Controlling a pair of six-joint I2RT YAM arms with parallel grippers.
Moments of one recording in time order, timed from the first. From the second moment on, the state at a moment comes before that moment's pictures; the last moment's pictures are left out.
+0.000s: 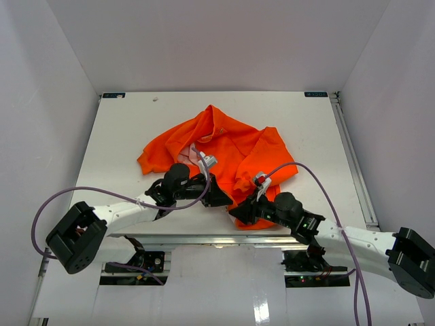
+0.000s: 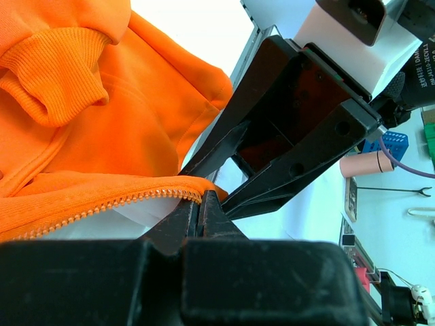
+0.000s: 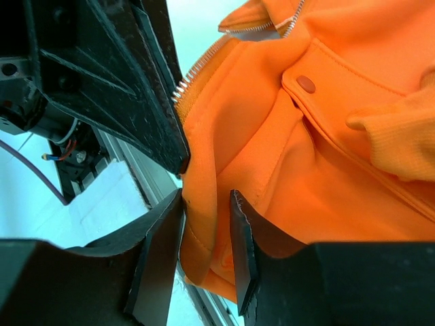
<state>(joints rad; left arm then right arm) -0.77 1.27 0.51 0.47 0.63 -0.67 1.01 0.89 0.21 0.44 -0.12 0.49</state>
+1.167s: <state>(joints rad) -0.77 1.12 0.47 0.28 0.48 -0.51 1.01 0.79 0.16 0.50 -0.11 0.46</state>
